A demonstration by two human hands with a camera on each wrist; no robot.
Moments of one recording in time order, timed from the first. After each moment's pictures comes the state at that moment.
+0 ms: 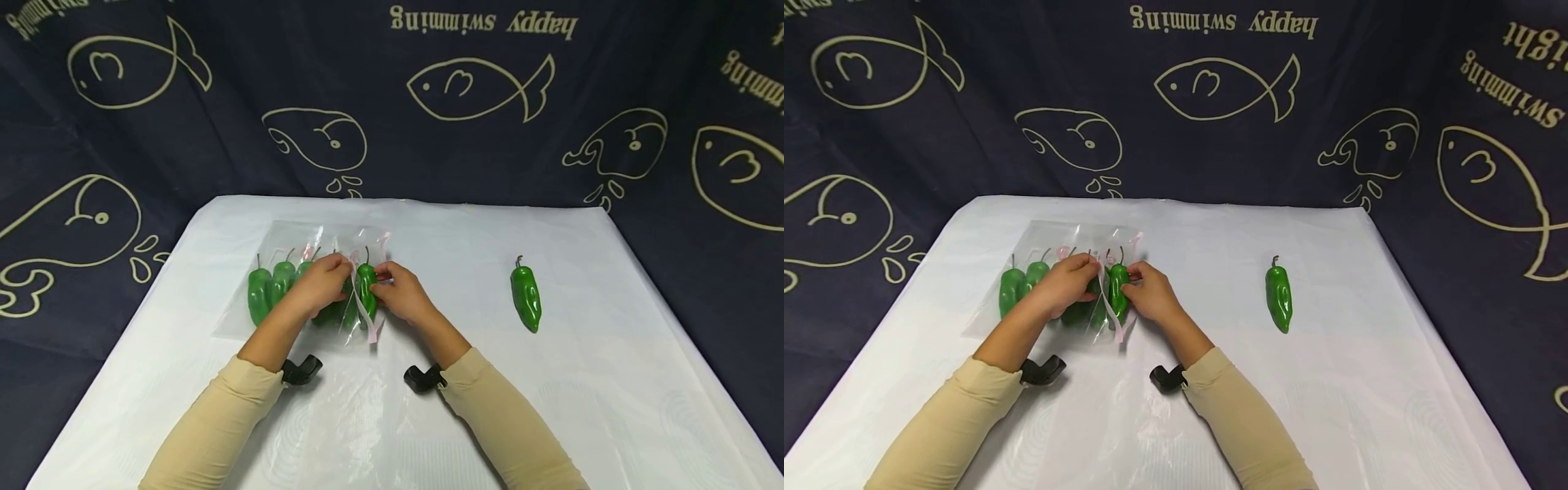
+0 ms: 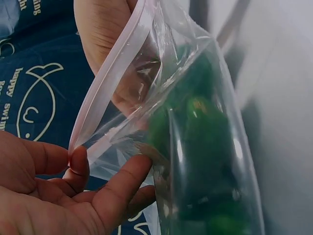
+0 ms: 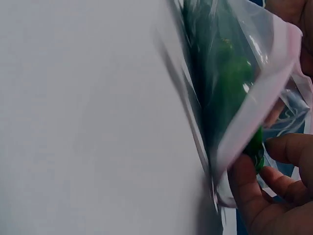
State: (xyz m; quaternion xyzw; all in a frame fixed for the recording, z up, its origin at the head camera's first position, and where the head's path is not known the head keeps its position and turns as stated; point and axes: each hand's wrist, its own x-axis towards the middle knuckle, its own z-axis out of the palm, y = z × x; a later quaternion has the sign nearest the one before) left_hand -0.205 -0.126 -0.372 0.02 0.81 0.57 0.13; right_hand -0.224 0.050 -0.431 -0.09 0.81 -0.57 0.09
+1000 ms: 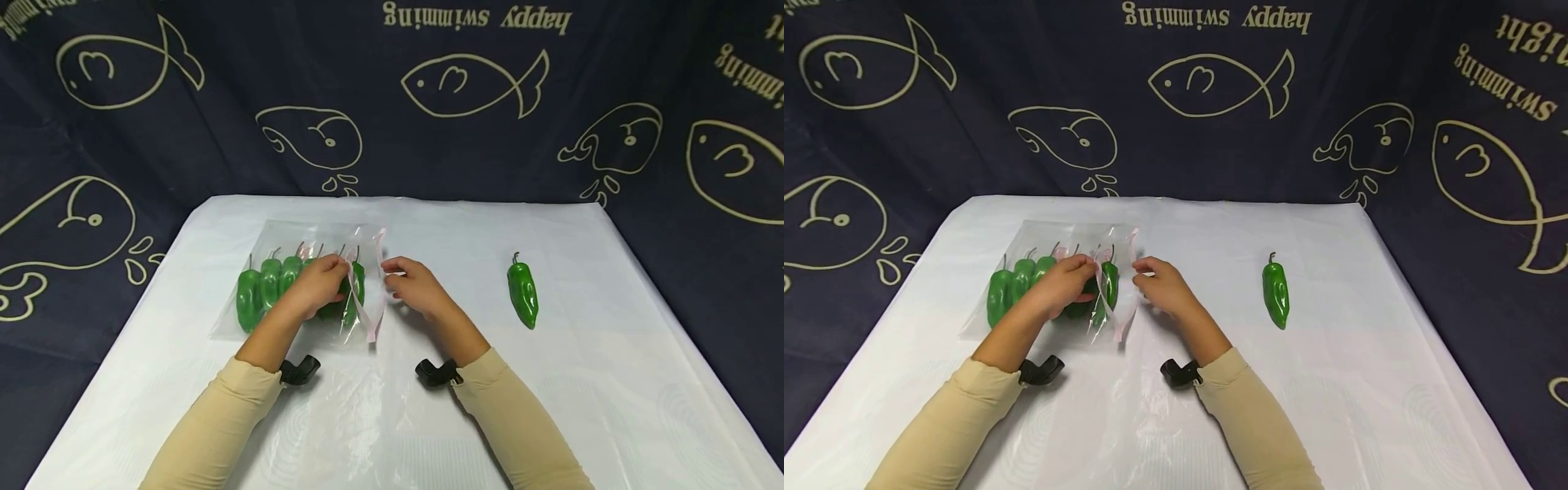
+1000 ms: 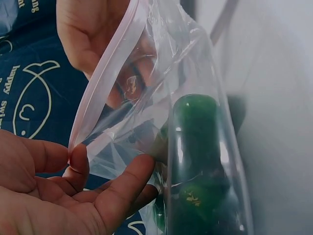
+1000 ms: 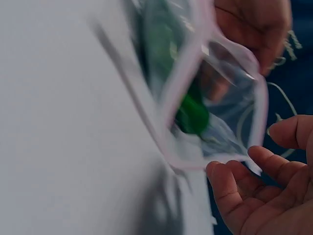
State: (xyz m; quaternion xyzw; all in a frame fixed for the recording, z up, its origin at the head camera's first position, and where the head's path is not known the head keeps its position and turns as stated) left_hand -0.205 -0.125 -0.376 0.02 0.82 0.55 0.14; right_hand -0.221 0.082 -0.411 -0.10 0.80 -0.58 0.12
